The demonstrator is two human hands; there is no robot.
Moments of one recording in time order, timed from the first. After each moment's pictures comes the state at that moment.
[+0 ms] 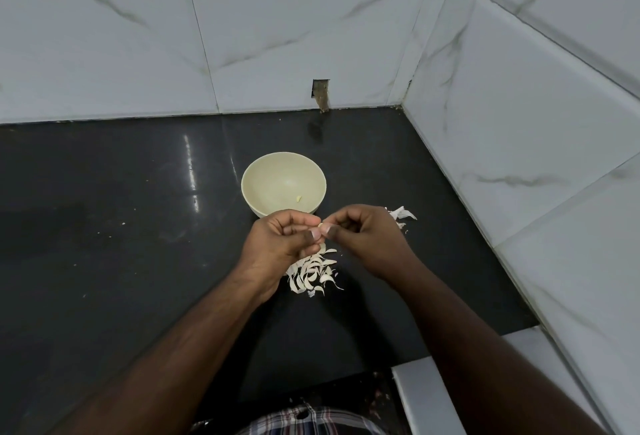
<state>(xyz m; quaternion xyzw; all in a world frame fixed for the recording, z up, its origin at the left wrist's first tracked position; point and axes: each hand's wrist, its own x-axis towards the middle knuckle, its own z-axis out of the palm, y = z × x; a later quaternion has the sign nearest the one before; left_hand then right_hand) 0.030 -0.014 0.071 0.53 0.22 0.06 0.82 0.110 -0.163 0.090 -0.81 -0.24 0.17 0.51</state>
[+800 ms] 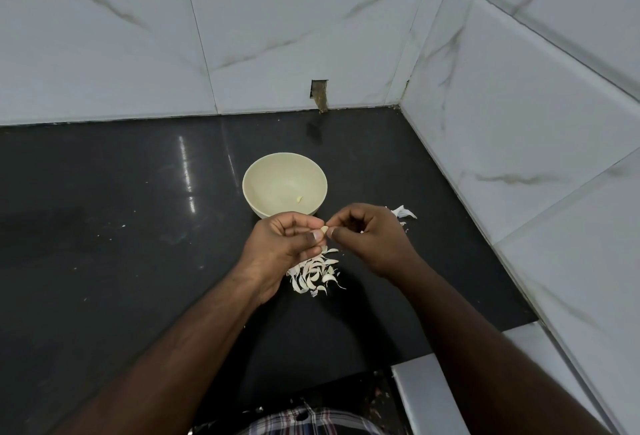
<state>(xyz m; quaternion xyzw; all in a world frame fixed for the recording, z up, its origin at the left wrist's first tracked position) 0.027 -0.008 0.073 0.53 0.22 0.02 0.82 0.110 -0.162 0.088 -0.80 -0.25 0.17 0.52</state>
